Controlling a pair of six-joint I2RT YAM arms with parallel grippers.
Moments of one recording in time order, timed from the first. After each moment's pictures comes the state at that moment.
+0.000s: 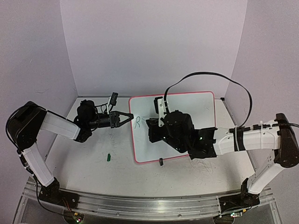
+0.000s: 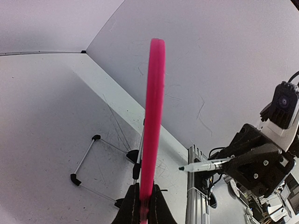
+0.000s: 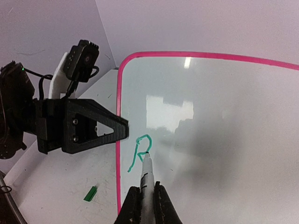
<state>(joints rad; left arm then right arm) -0.53 1.70 0.75 0.95 0.81 -0.68 1.17 1.60 1.07 0.20 0.54 0.38</state>
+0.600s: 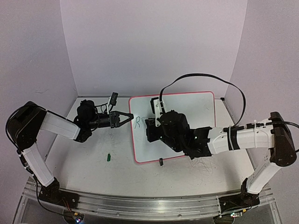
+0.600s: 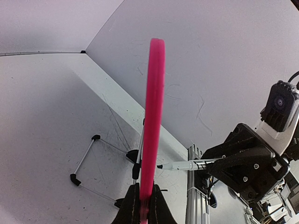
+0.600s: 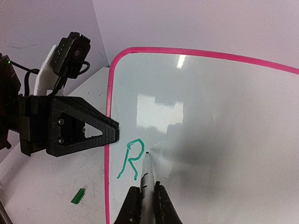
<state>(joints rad) -0.53 1.70 0.75 0.95 0.81 -0.67 1.15 1.65 1.10 0.22 0.57 0.32</state>
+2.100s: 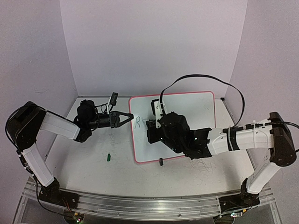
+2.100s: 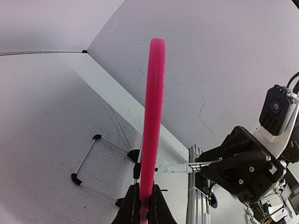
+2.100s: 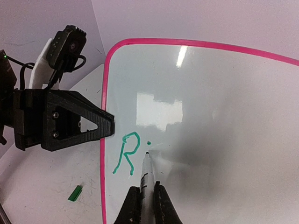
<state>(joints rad) -0.53 1.70 0.75 0.93 0.80 -0.67 1.15 1.66 1.08 0.23 0.56 0.33</state>
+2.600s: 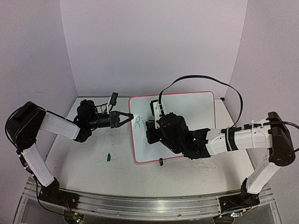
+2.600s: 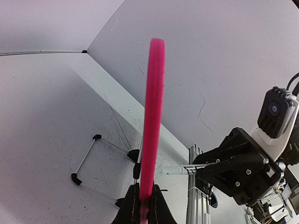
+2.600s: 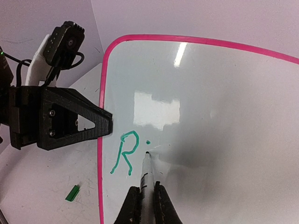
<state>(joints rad) -0.53 1.69 0.75 0.93 0.80 -0.67 1.15 1.67 1.09 0.23 0.57 0.32</state>
